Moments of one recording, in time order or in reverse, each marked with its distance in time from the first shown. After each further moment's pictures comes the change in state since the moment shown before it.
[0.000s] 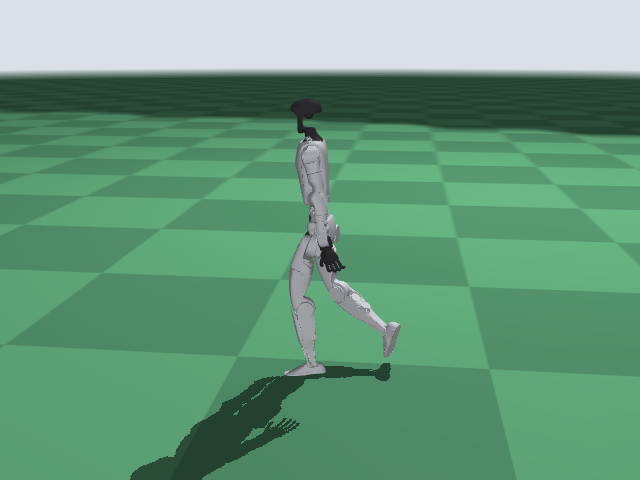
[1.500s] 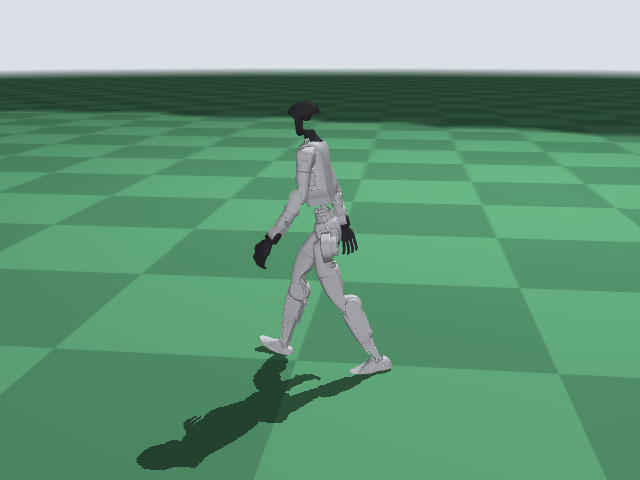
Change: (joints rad) left arm -0.370 0.147 -0.307 -0.319 -0.180 -0.311 0.156; right arm 0.238 0.033 -0.158 -0.076 0.203 0.111 0.063; waist -0.297 0.020 0.026; left_leg 0.462 -0.191 -0.117 -0.225 -0.161 -0.172; right_leg -0.652 0.005 -0.084 -0.690 -0.391 -0.226
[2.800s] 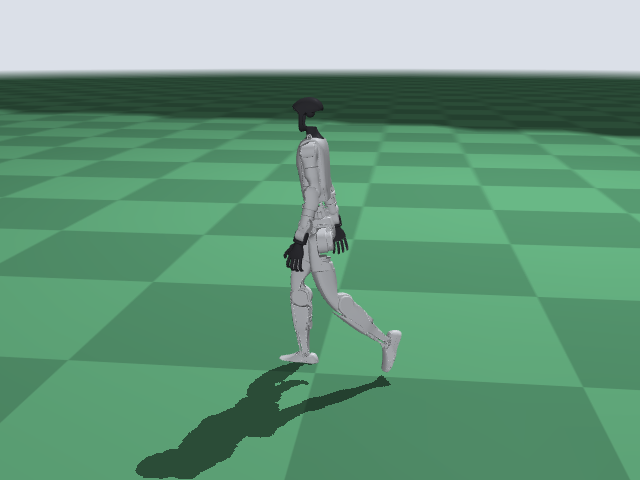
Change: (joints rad) left arm 0.313 -0.176 0.190 0.050 0.047 0.063 0.014; right arm -0.069 -0.063 0.030 0.151 -0.072 -0.089 -0.039; waist -0.035 -0.092 -0.033; left_leg 0.020 -0.023 0.154 0.456 0.649 -0.038; right_leg 0.178 -0.108 0.217 0.198 0.069 0.023
